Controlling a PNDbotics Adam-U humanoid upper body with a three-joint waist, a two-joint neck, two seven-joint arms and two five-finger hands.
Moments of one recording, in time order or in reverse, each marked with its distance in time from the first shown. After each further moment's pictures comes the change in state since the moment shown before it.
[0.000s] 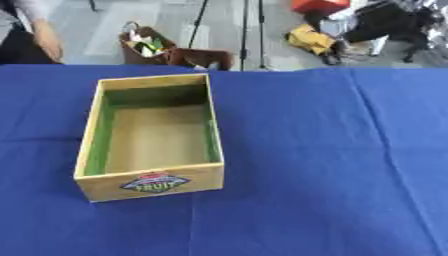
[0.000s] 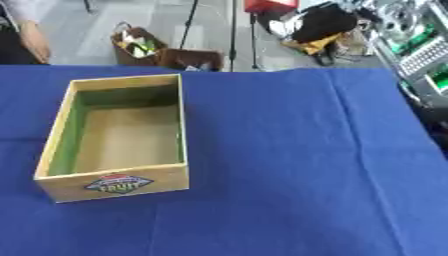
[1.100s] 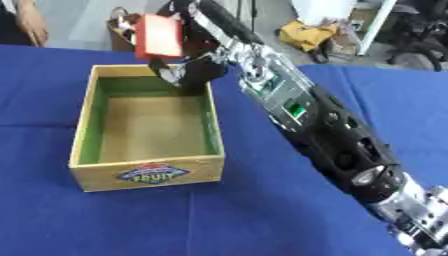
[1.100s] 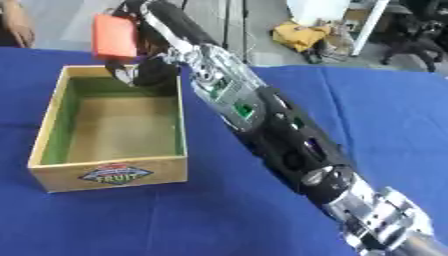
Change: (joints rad) left arm -0.095 0.034 -0.024 0.000 0.115 -0.135 -0.022; right arm -0.047 0.308 0.177 0.160 0.212 -0.032 -0.038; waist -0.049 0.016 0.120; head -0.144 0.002
